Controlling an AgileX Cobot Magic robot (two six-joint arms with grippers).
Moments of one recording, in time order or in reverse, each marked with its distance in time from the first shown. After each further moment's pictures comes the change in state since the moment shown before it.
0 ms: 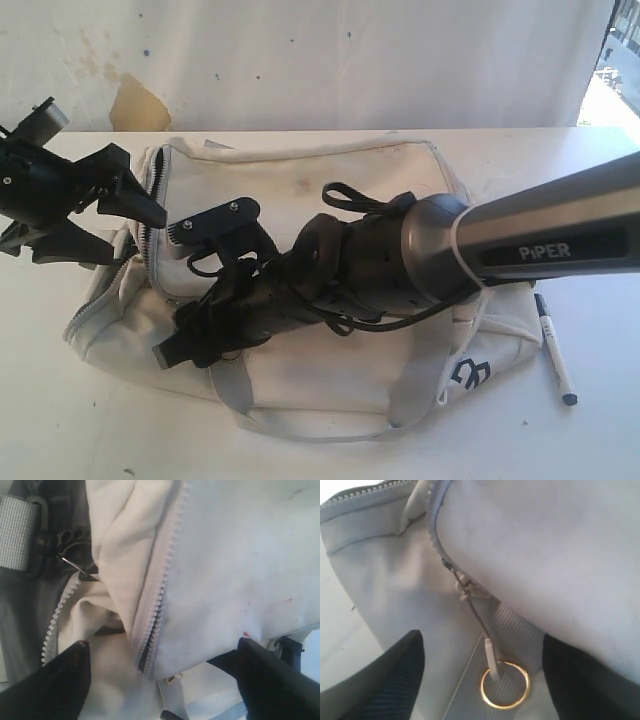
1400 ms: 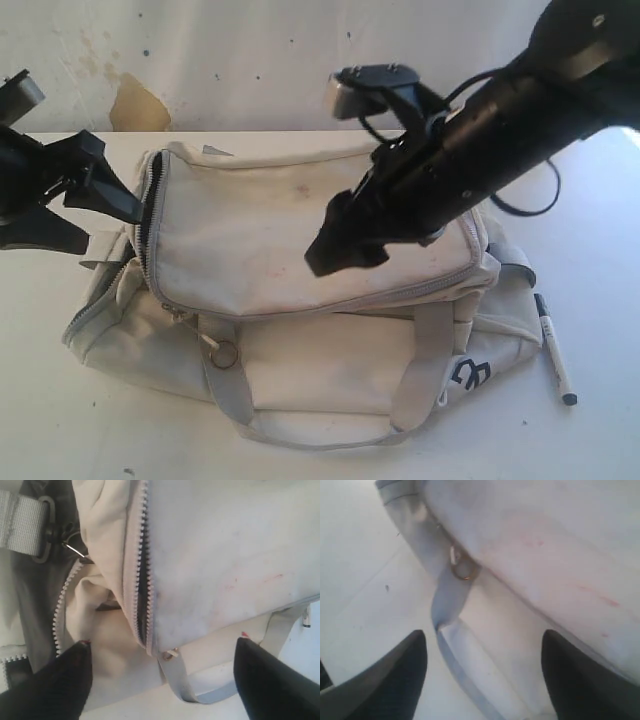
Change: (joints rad) left arm 0.008 -0.115 0.000 0.102 0.070 -0.027; right arm -0.378 -0.398 -0.019 -0.215 0.735 0.028
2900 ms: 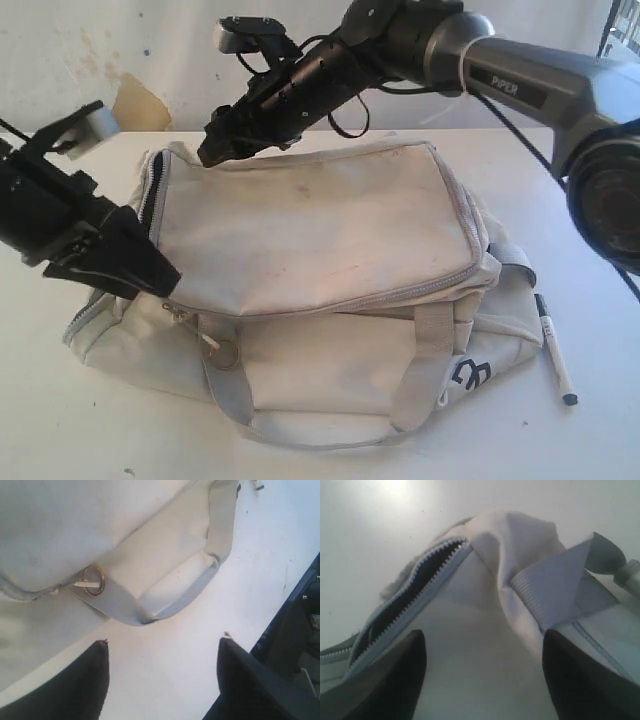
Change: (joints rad) left arm -0.137 -0.039 0.044 -0.021 0.213 0.307; right arm 0.008 0.726 -0.931 0.110 0.055 -0.039
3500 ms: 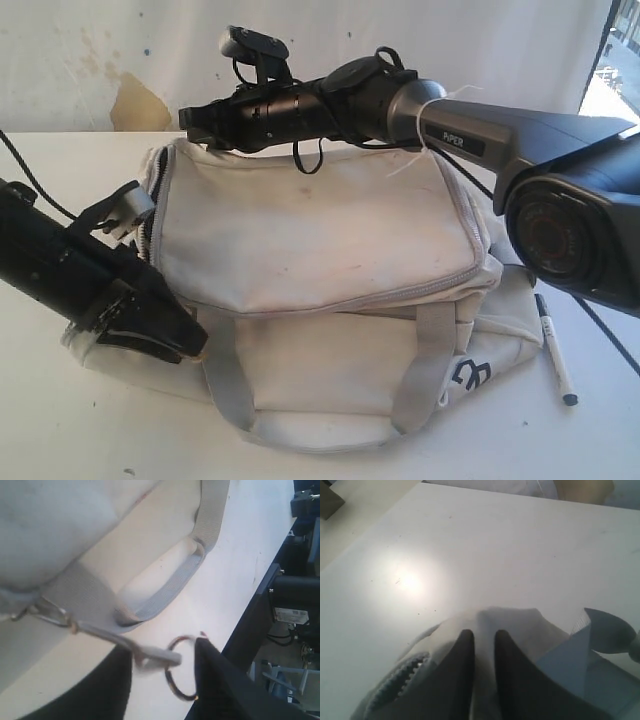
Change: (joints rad) left arm 0.002 0.213 0.128 -0.219 -0.010 0.240; right arm 0.023 0.141 0.002 0.505 -0.335 -0.228
